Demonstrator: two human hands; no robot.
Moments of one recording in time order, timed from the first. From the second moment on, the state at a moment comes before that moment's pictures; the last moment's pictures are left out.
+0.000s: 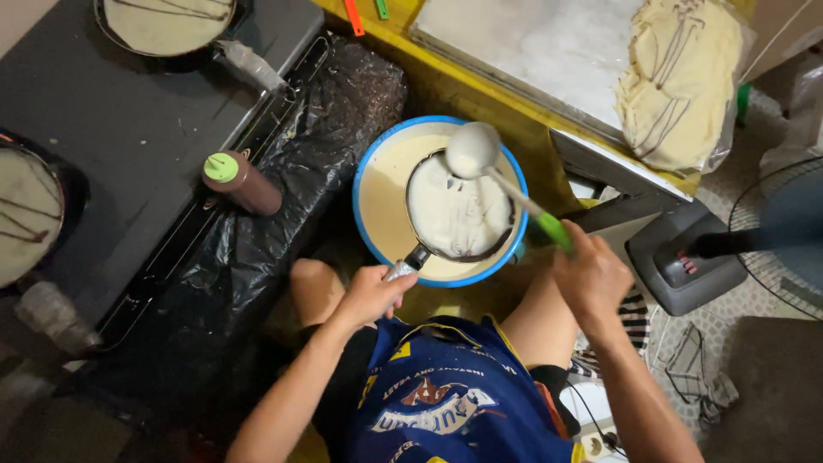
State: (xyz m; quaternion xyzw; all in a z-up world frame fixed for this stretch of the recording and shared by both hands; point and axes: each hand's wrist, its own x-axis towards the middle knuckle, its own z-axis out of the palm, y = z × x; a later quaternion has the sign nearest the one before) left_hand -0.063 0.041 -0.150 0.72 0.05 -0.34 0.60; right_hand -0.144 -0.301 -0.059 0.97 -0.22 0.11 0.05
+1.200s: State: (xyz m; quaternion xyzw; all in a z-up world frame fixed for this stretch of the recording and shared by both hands) left_hand -0.078 0.101 -0.146 0.91 -0.28 0.31 0.03; right_hand -0.137 -0.307 -0.124 0.97 -0.16 -0.13 0.12
